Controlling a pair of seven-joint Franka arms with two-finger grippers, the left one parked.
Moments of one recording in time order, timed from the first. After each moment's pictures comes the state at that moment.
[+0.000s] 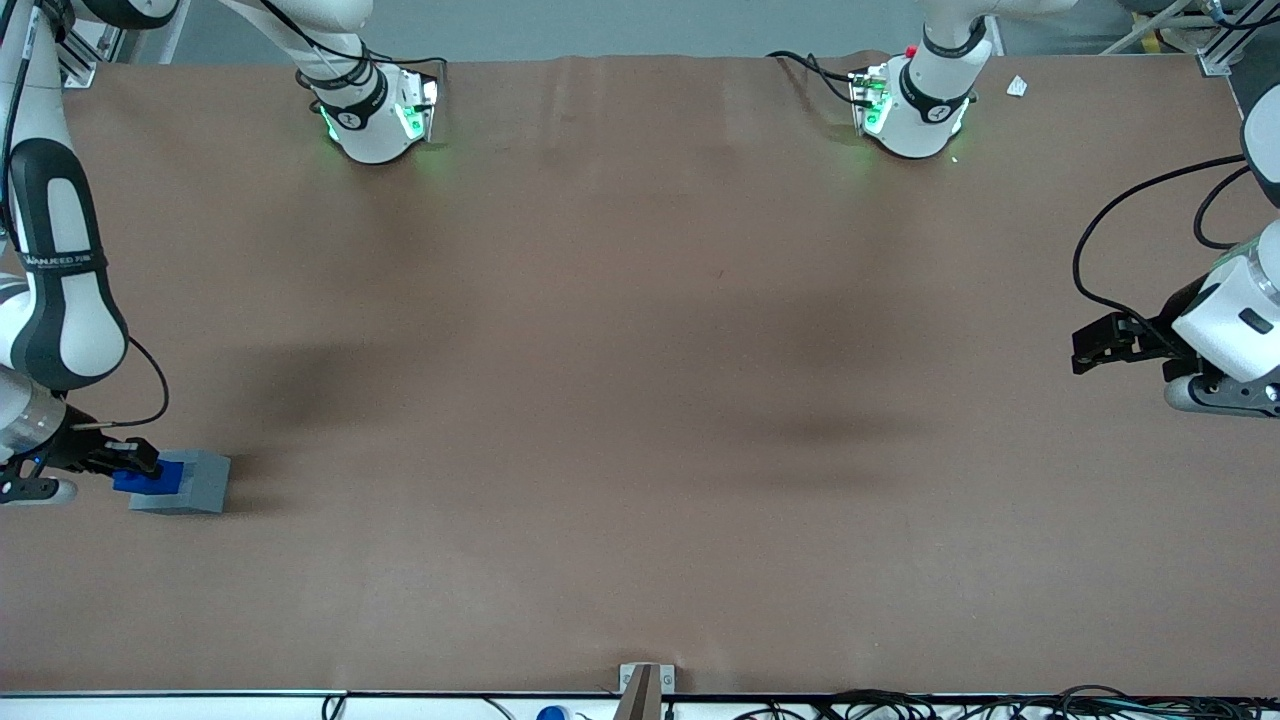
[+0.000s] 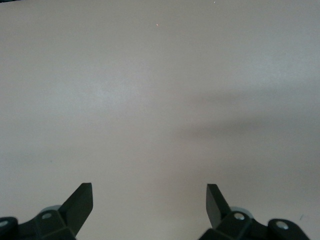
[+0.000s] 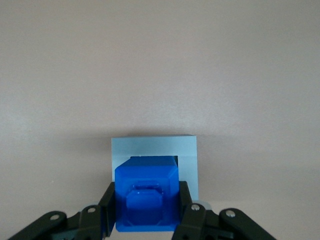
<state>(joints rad) -0.30 0.57 -0.02 -1.65 0.12 2.37 -0.40</state>
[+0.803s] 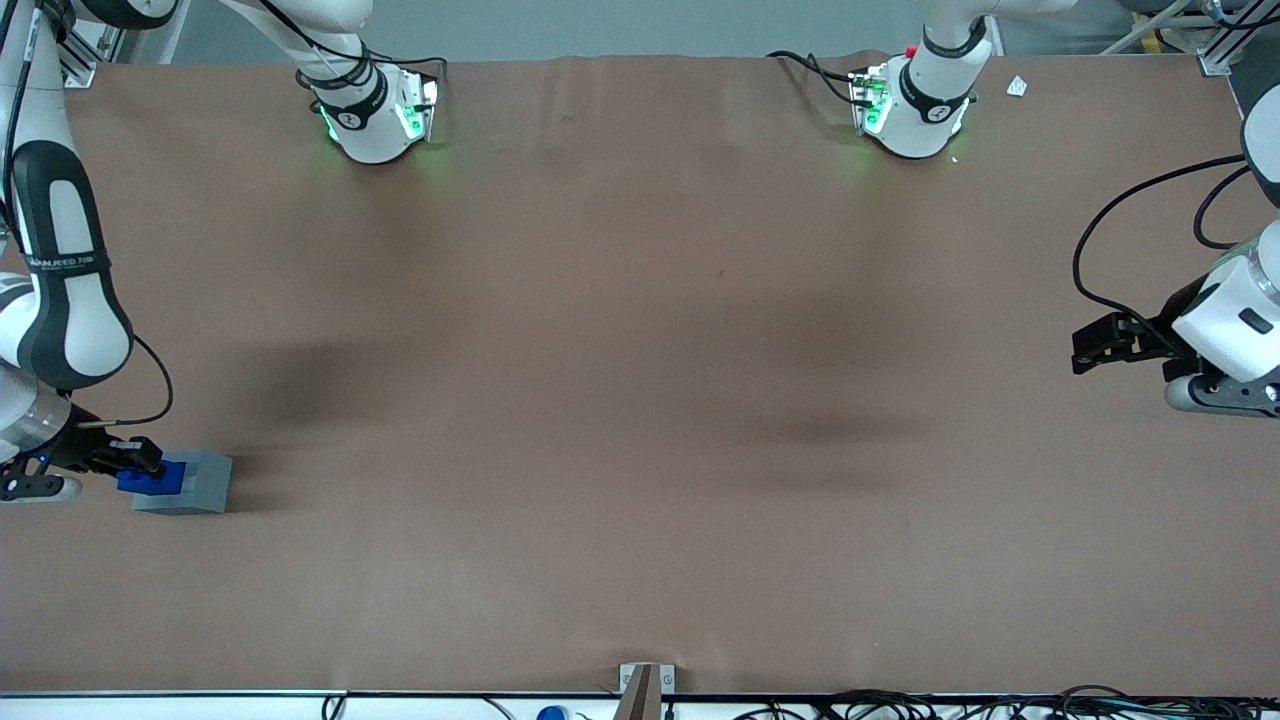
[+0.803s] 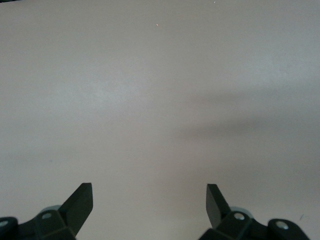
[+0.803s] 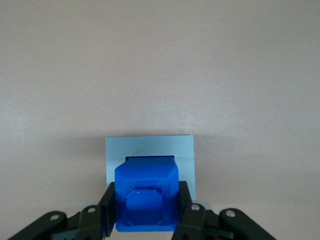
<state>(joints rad) -0.30 0.57 -0.01 -1.67 0.13 2.41 -0.43</state>
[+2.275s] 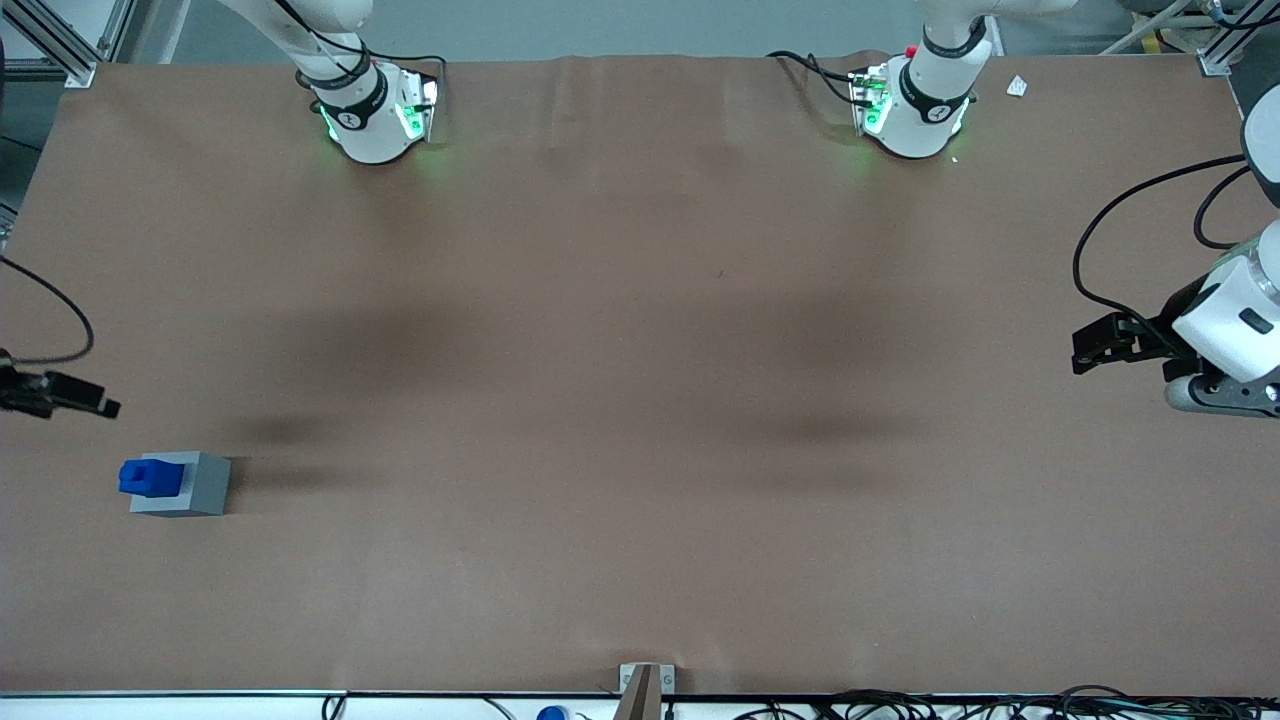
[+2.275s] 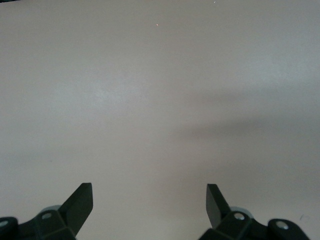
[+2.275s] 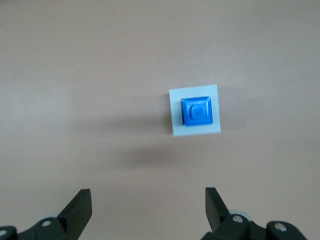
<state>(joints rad) -0.27 0.27 0.00 -1.55 0.11 1.83 -0.24</state>
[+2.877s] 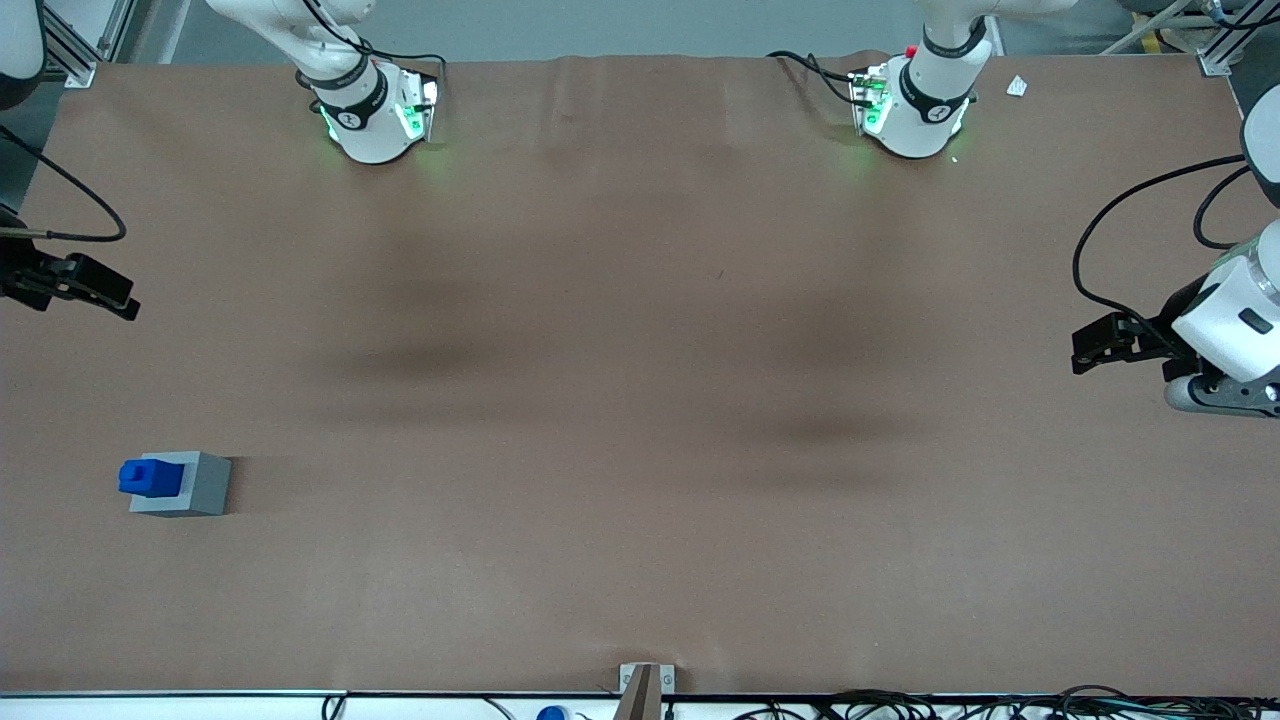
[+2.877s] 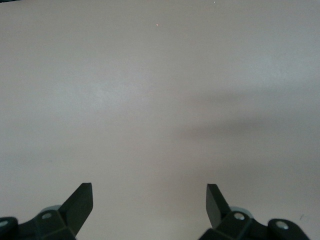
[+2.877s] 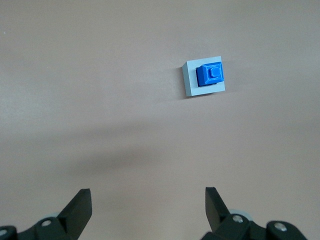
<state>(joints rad) -0.07 0.04 0.01 -1.56 -0.05 1.64 0.05</state>
